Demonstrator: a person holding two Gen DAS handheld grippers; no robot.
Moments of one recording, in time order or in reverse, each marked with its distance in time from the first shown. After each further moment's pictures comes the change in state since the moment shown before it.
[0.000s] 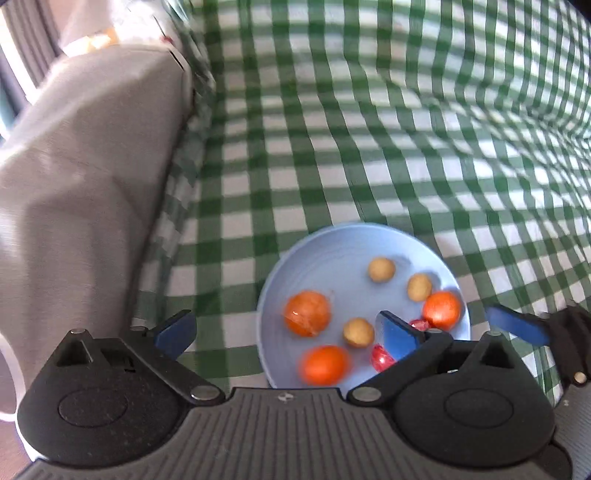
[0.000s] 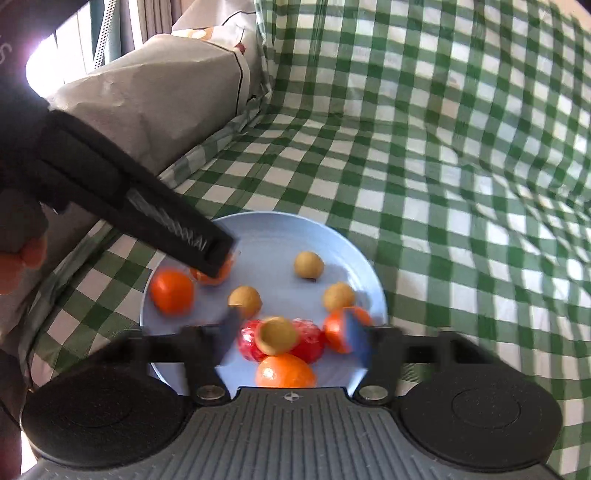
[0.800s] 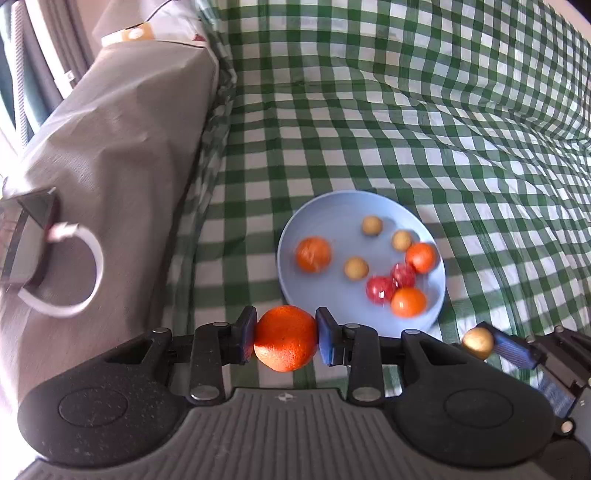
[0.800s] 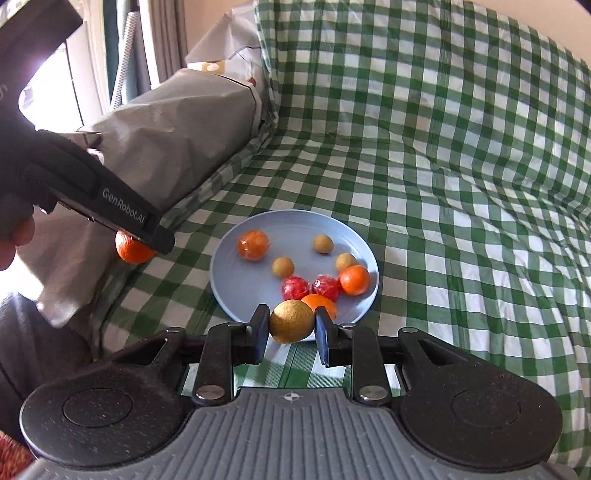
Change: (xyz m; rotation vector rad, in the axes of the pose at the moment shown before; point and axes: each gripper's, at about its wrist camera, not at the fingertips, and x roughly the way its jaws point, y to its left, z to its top) left arm -0.058 0.018 -0.043 -0.026 0.011 -0.034; right arm -0.097 0.025 -0.034 0.056 -0.048 0.000
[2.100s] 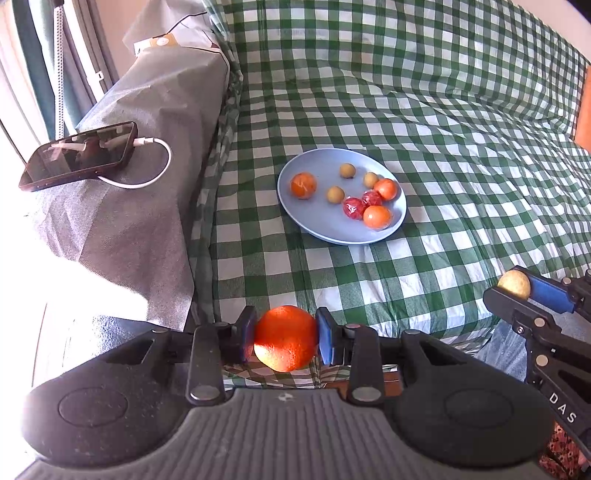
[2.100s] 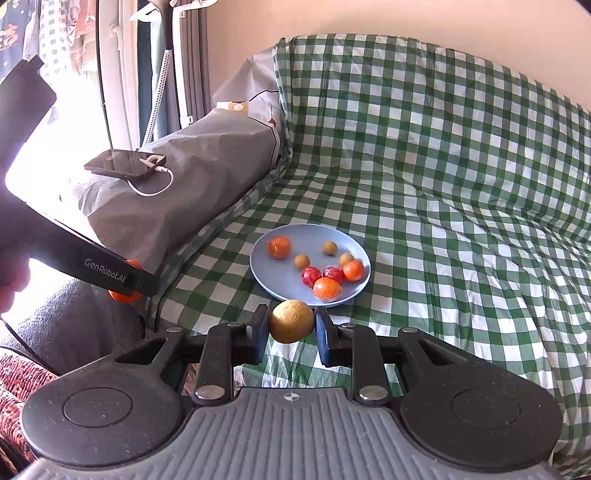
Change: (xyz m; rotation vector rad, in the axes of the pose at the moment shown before) left arm -0.109 -0.003 -0.120 0.019 -0.041 0.006; right arm -0.134 0.025 -0.054 -0.019 -0.118 0.004
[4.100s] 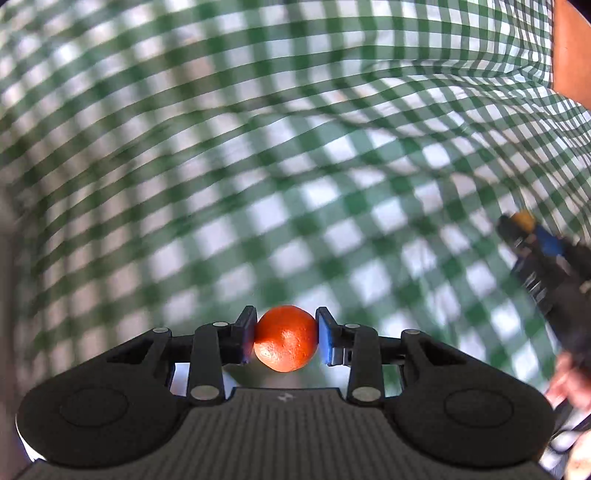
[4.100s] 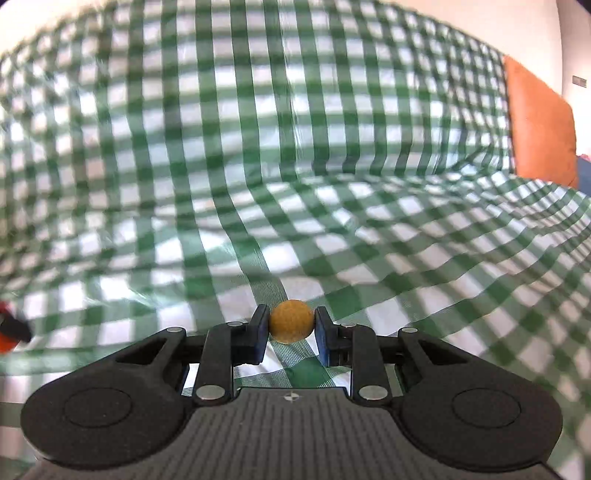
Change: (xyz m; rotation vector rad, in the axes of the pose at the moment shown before) left arm 0.215 -0.220 0.229 0.284 0.056 -0.087; right arm 0.227 -0.325 0.005 0.399 -0.127 -0.554
